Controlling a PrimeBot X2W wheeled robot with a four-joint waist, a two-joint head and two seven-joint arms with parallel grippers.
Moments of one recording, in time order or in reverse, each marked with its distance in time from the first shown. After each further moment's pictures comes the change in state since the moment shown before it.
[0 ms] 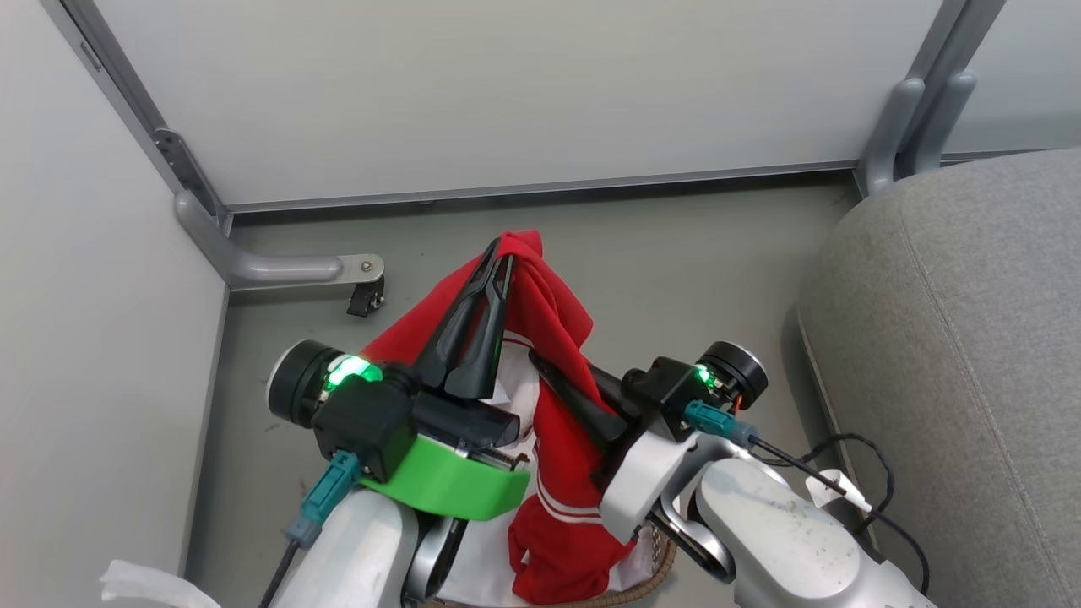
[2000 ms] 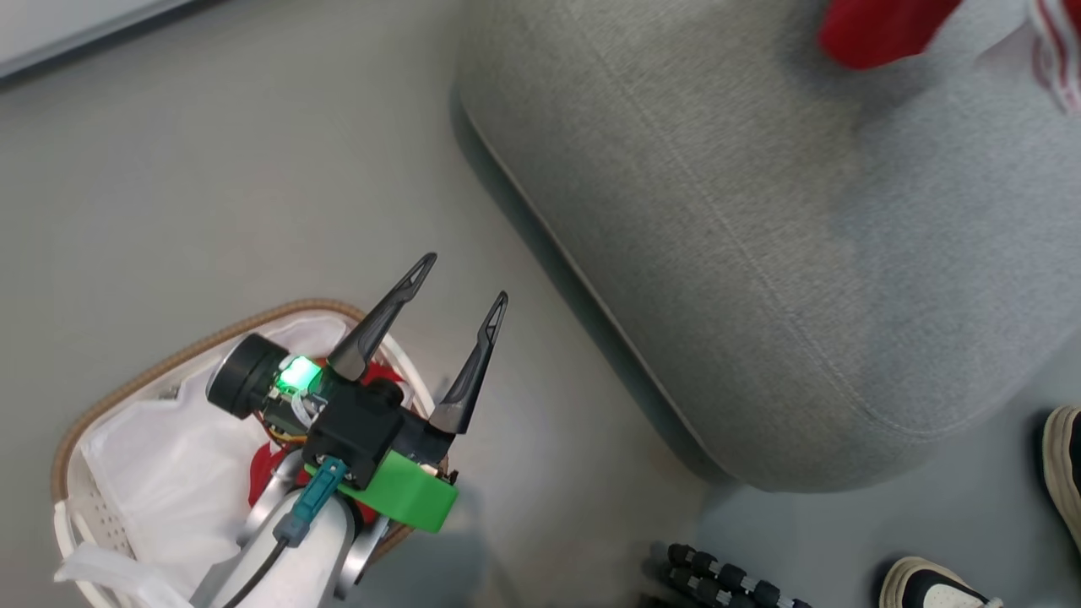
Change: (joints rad) left arm -0.028 0.187 -0.032 0.070 0.131 -0.037 0.000; right arm -0.482 -0.351 -0.791 0.063 -0.390 0.000 0.000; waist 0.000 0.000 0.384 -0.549
